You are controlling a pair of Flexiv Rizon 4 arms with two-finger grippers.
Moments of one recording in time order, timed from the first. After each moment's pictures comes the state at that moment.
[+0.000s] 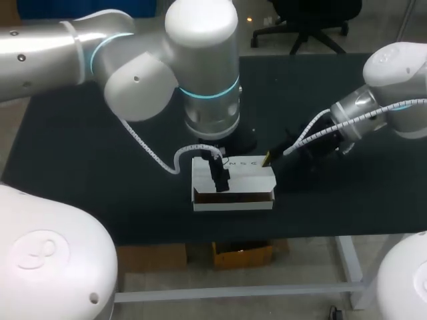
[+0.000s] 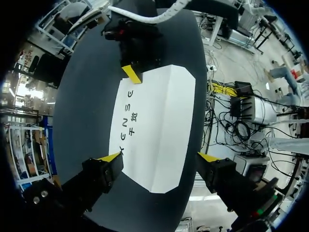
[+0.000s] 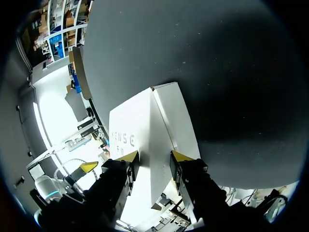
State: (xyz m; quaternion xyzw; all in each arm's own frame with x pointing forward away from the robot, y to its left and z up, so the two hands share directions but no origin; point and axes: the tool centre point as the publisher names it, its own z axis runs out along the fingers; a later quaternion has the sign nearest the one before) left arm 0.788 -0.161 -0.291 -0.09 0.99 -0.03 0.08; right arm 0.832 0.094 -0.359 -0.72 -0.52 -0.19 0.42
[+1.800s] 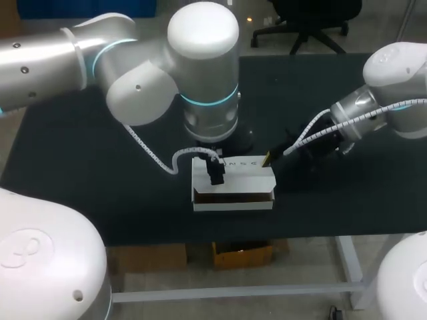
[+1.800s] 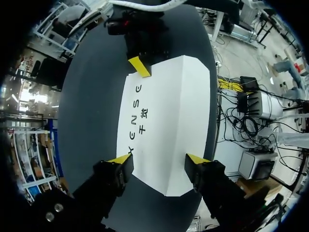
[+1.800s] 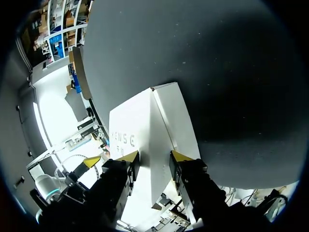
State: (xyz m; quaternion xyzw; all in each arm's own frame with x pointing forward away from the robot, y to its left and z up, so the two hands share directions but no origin) left arm 0.808 -0.153 -0.303 -0.07 0.99 -0.02 0.11; right arm 0.832 0.094 -0.359 -0.72 -0.52 -0.19 0.42
